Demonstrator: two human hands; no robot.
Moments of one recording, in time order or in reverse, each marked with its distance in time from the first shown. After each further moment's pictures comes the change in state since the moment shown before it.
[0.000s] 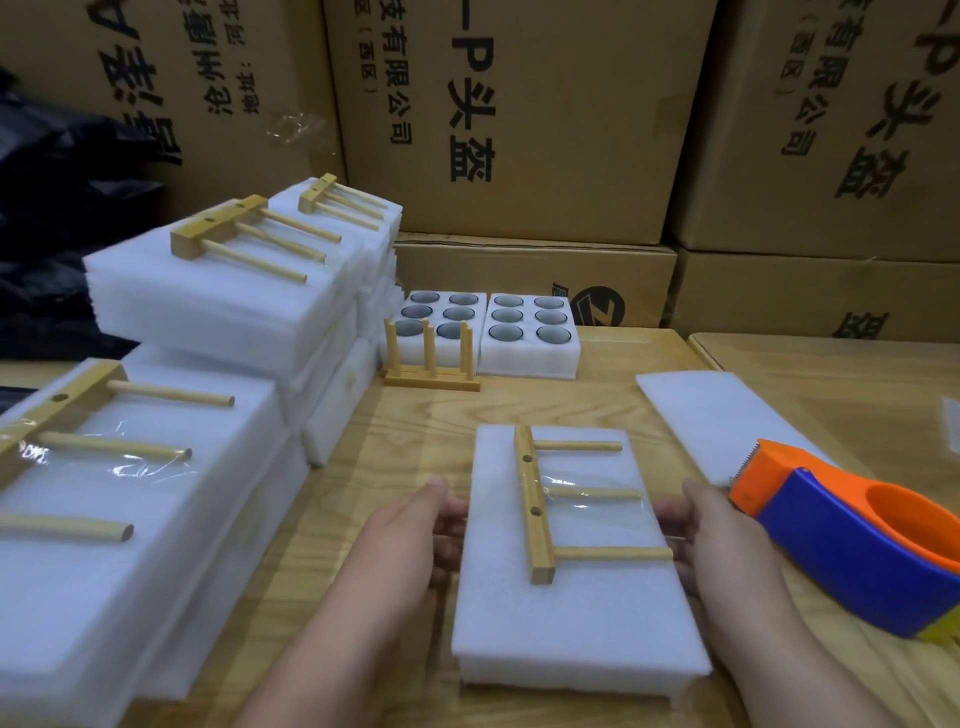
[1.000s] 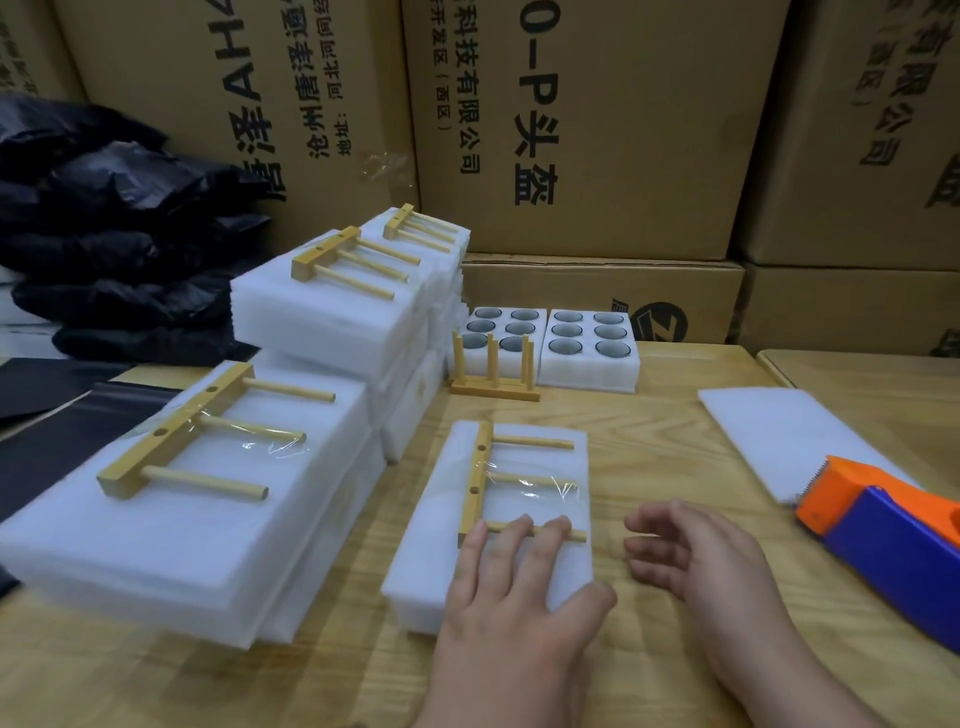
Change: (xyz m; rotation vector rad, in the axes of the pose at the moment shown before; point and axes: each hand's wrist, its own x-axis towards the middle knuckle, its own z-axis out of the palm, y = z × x) left_hand -0.117 -0.001 0.015 1.548 0.008 0.820; right_hand -0.012 0.020 0.036 0.167 -0.169 -0.157
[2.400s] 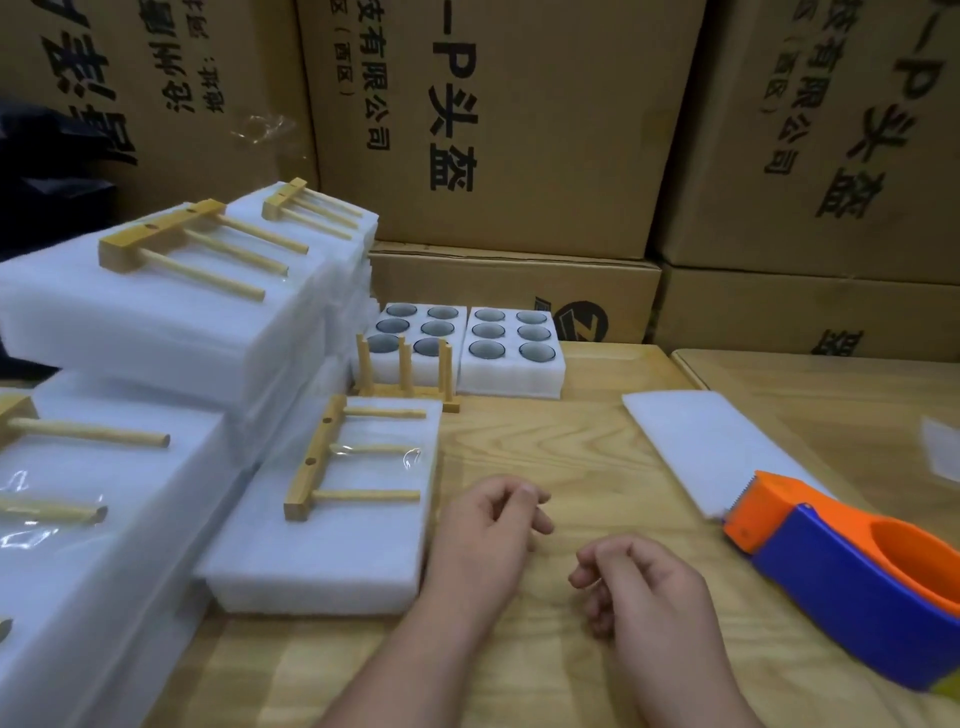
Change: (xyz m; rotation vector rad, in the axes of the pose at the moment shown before) left_hand 0.151 -0.022 0.088 -1.502 0.182 -0.481; right_hand 0.017 0.021 -0.005 -0.153 0.050 -0.131
